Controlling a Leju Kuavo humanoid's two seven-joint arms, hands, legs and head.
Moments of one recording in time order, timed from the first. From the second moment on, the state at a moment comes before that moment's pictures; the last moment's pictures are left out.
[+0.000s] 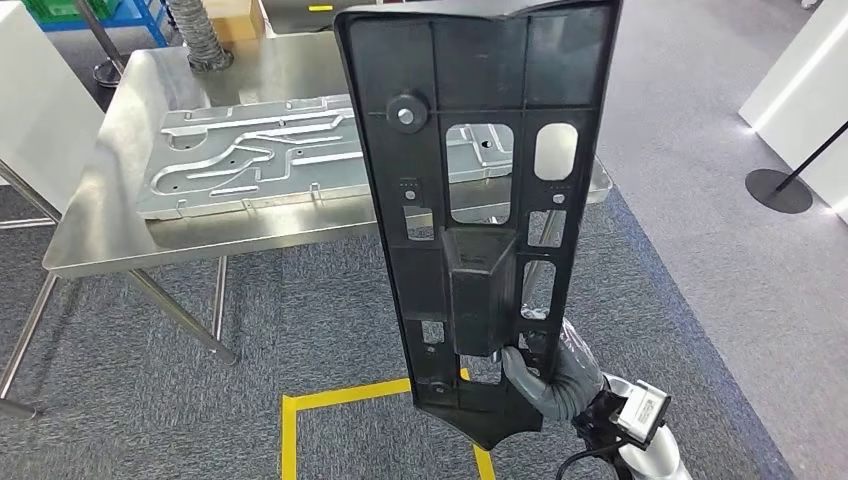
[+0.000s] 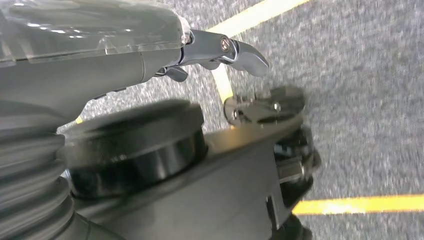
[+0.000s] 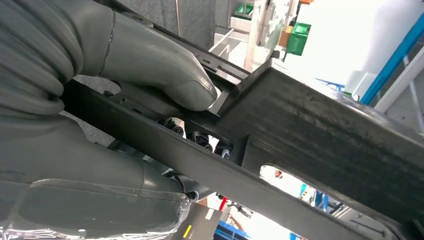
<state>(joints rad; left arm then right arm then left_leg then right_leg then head) -0.12 -0.22 0.99 -0.20 -1.09 -0.02 -0.22 0.02 -0.17 0.16 -1.85 0.02 0.47 -0.60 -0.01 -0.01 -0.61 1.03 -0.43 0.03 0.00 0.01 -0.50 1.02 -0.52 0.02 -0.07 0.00</state>
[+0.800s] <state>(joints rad) -0.12 -0.22 1.00 -0.20 -1.10 -0.03 -0.21 0.02 -0.18 0.15 -1.87 0.02 0.48 -0.59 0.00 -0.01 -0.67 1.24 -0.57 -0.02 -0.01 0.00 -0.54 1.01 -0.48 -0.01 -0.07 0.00</state>
